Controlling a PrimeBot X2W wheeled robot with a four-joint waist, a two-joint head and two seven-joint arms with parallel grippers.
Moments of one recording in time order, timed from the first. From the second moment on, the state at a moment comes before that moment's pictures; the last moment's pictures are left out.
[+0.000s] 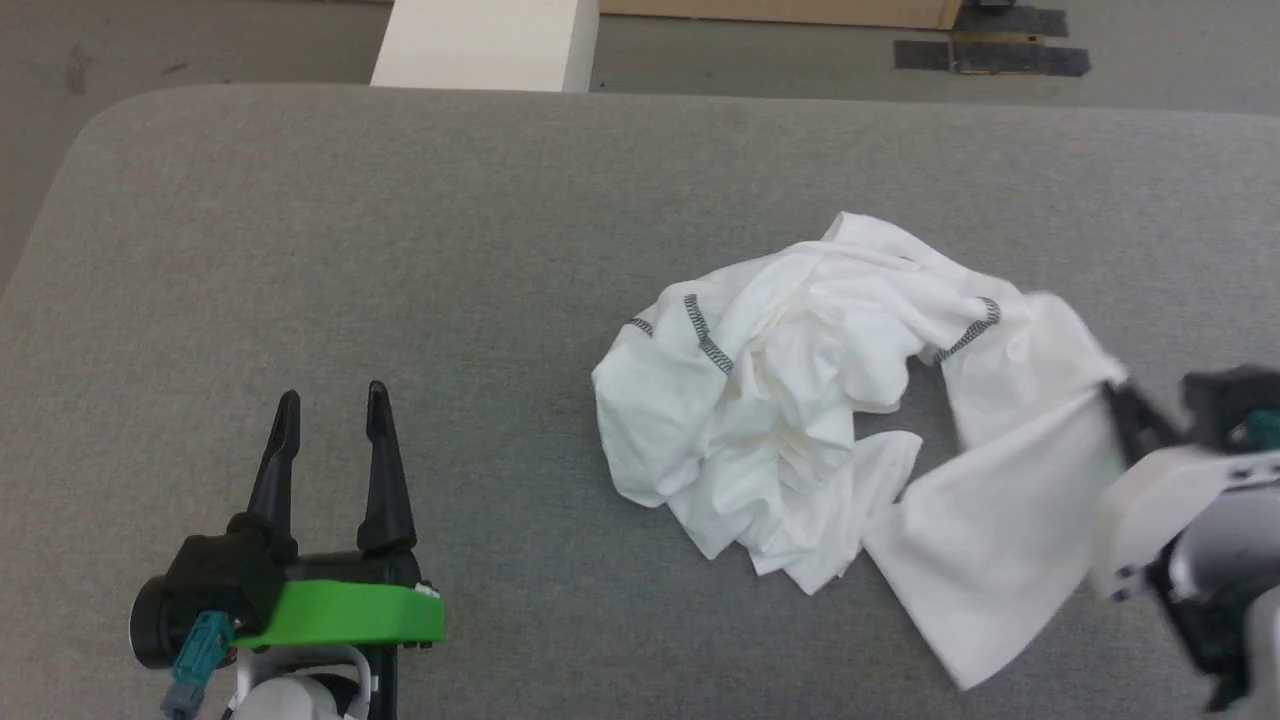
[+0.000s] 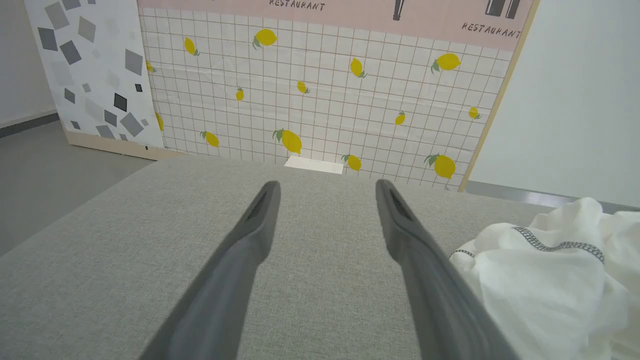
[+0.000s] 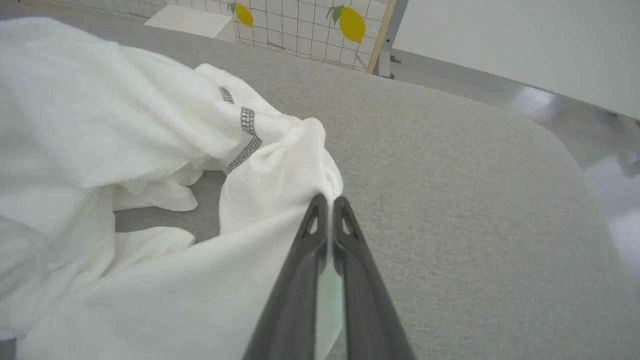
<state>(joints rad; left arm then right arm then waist) -0.01 0.06 -0.03 -0.10 -0.21 0.03 -0.26 -0.10 -0.12 -0.13 -0.13 0.00 0.13 0.45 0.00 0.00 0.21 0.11</state>
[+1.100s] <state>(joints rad) -0.10 0.06 -0.05 -0.05 -0.17 -0.01 -0.26 -0.45 -0.50 -0.26 0.25 -0.11 0.13 0.28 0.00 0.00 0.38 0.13</state>
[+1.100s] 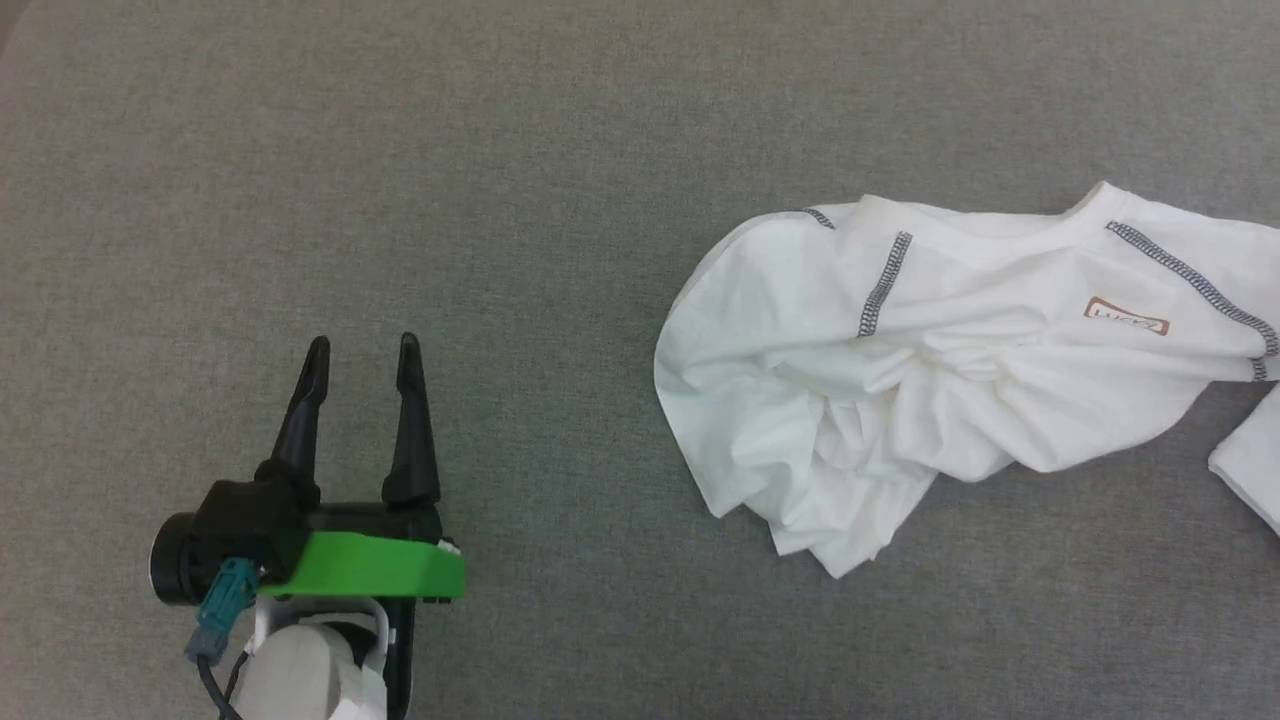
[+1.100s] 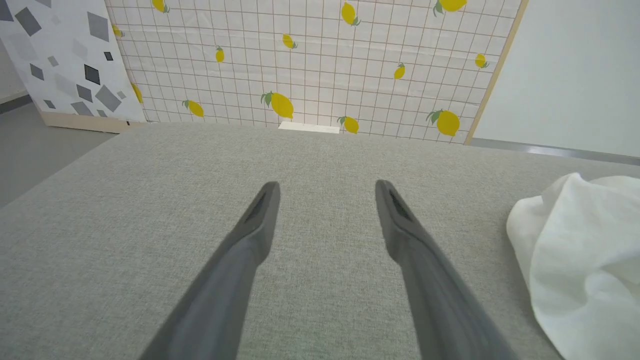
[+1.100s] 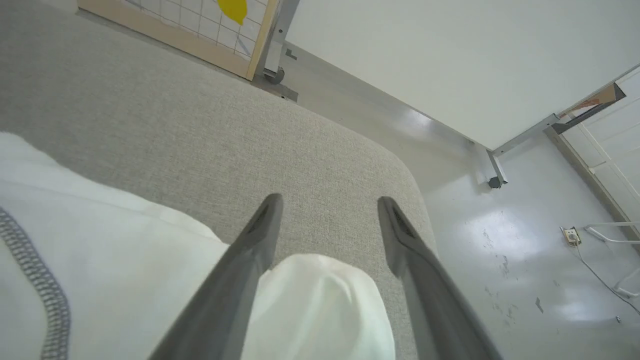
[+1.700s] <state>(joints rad) 0.00 0.05 -0.01 -0.06 -0.17 -0.03 -0.26 -0.07 -0.07 -0.34 -0.20 -0.02 0.13 0.11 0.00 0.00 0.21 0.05</state>
